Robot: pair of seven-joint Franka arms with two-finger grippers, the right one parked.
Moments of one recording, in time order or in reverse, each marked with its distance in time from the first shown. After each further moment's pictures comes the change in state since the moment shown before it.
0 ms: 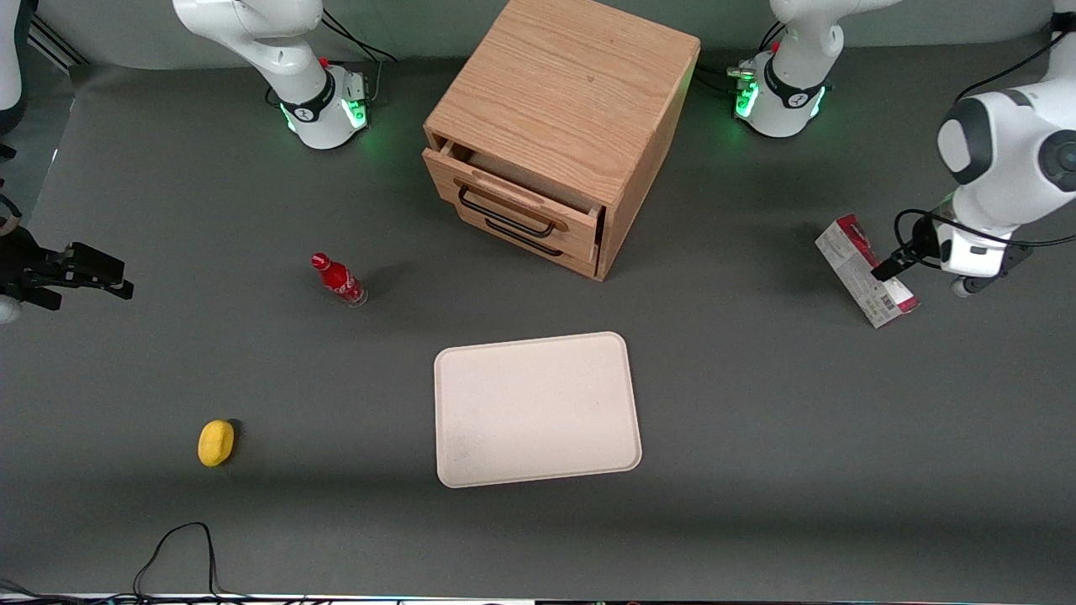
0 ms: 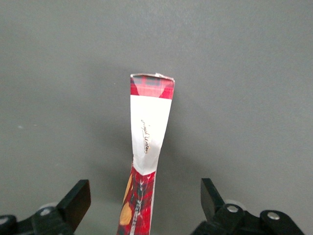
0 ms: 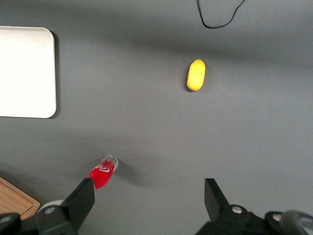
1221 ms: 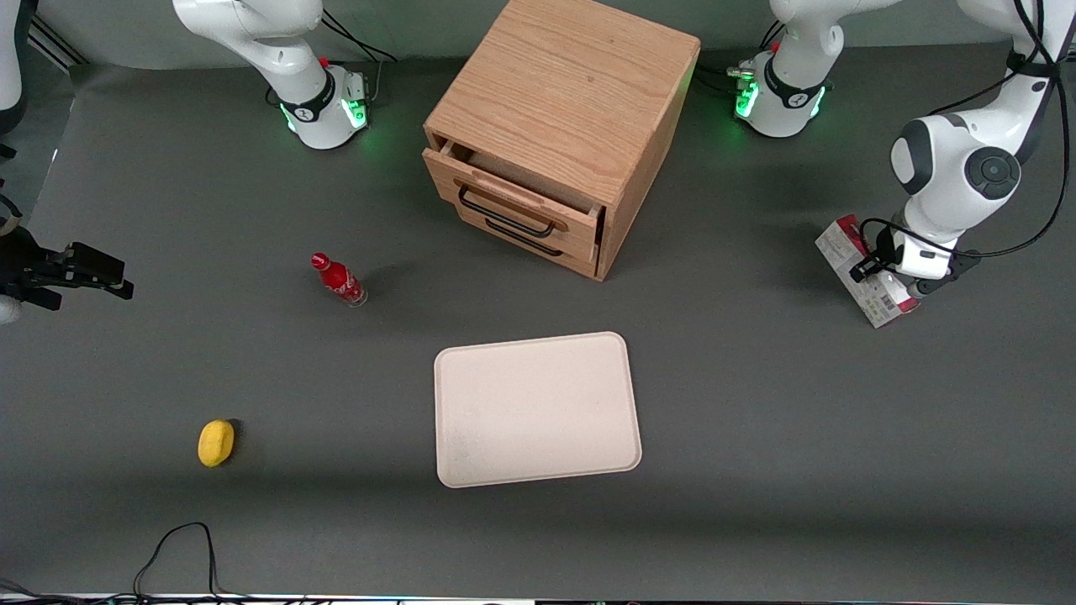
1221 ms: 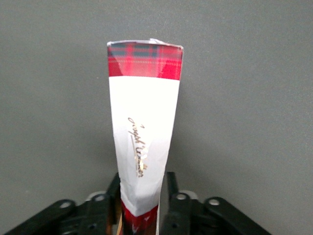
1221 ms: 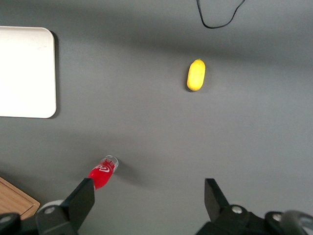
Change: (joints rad) arm 0.001 0.118 0.008 -0.100 0.063 0.257 -0.002
